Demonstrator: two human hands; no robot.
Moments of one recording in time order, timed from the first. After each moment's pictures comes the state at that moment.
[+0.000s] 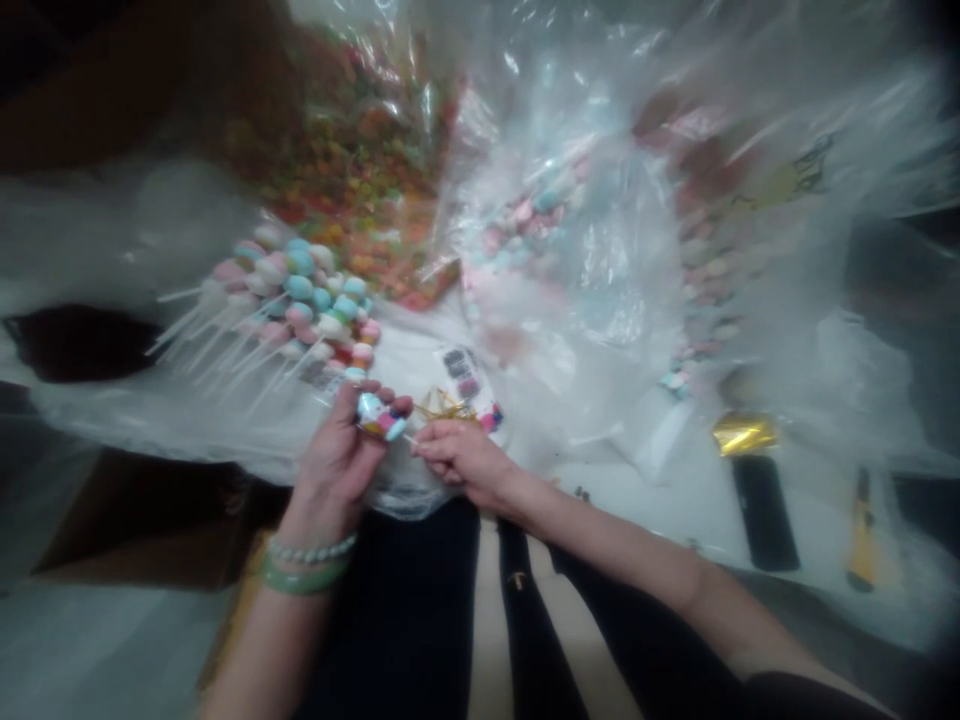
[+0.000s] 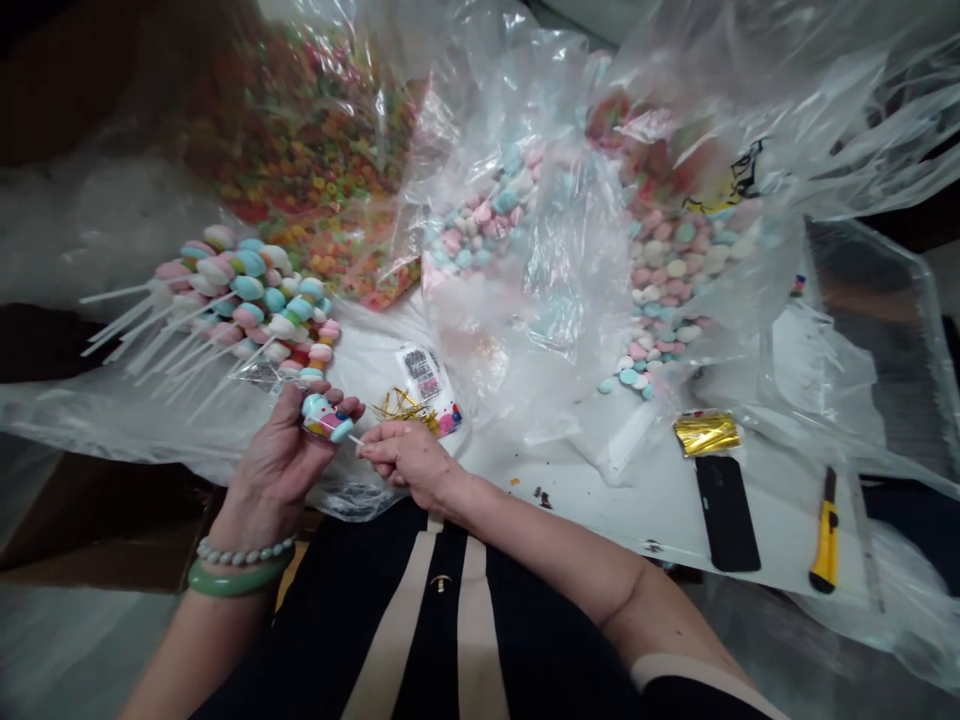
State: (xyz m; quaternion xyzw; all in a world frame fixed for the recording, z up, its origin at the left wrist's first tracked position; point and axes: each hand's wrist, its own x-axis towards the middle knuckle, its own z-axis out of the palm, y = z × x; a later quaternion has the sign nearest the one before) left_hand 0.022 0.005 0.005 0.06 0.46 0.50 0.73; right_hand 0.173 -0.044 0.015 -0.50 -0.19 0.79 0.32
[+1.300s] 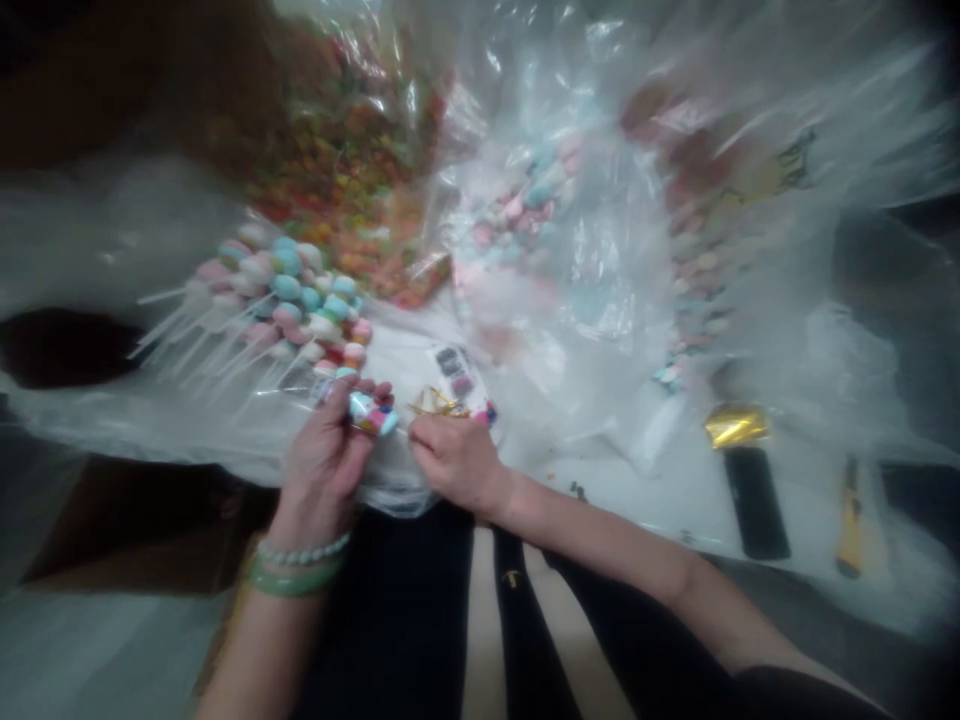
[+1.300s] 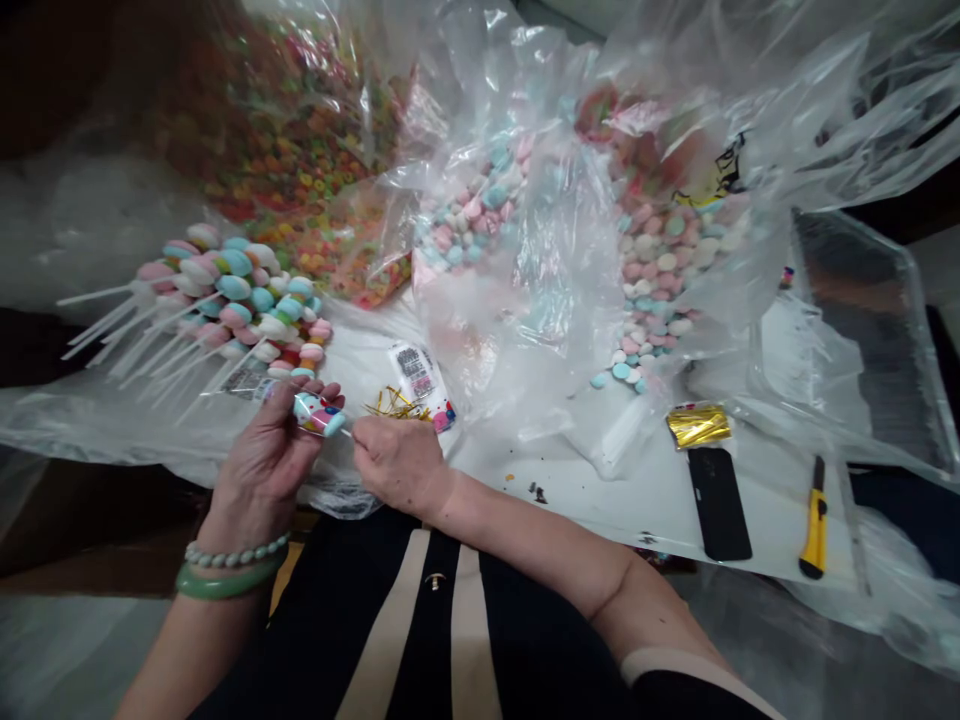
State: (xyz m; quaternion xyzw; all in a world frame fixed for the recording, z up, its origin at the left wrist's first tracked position) left_hand 0.027 0.010 0.018 0.03 0.49 0.54 0.68; right_hand 0.176 -0.046 0.027 -0.59 -0.72 0.32 0.17
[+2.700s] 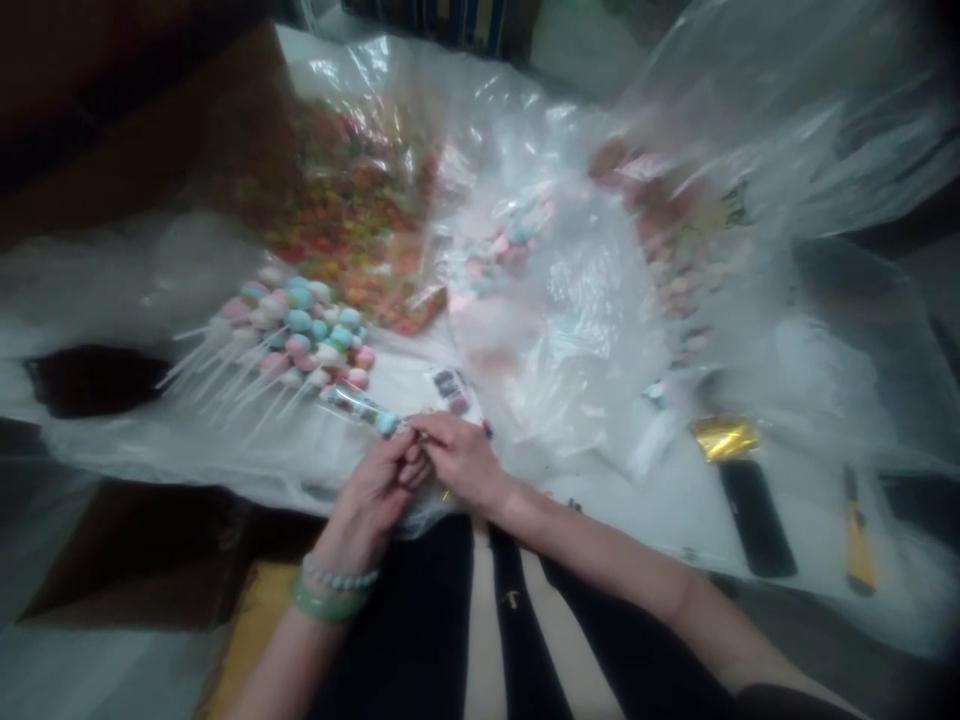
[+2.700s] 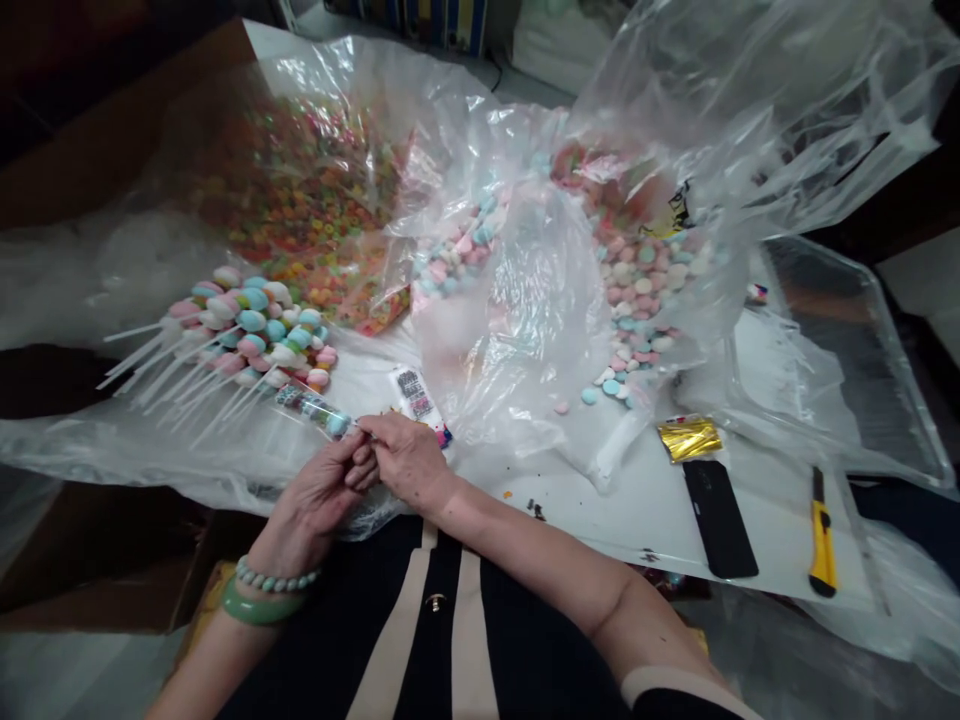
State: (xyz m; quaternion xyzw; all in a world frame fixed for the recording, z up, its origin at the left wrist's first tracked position) left_hand 0.053 -0.018 0.011 0.11 0.42 0.37 0.83; right_hand 0.185 -0.034 0.011 -0.57 -0.65 0.38 0.32
